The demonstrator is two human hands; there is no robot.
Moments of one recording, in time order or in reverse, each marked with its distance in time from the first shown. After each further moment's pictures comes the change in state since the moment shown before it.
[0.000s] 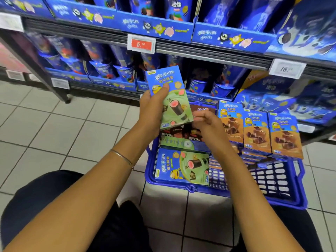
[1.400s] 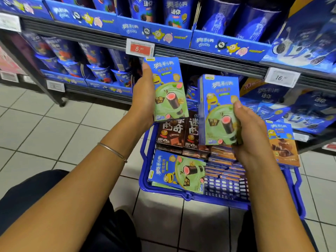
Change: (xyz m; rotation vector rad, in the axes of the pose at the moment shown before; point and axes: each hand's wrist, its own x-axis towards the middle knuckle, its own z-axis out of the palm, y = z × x) left_hand 0.008 0.035 0.010 0.082 0.018 0.032; right_hand -0.014 -0.028 -0.058 0.504 0.216 0.052
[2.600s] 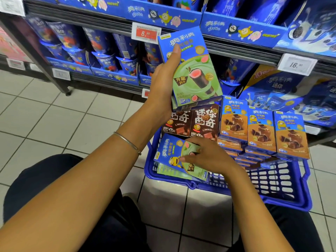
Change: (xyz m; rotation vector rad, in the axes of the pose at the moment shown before) left_hand -0.011 -0.015 0.014 -0.241 -0.229 0.023; right_hand -0.023 0.081 0.012 -1.187 -0.610 0.036
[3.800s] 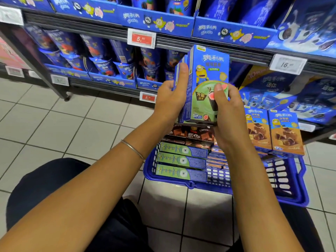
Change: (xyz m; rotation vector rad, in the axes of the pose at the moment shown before) left_hand -0.008 -0.023 0.010 0.511 0.101 0.016; right_hand -0.003 -0.070 -0.058 1.113 0.639 -0.127
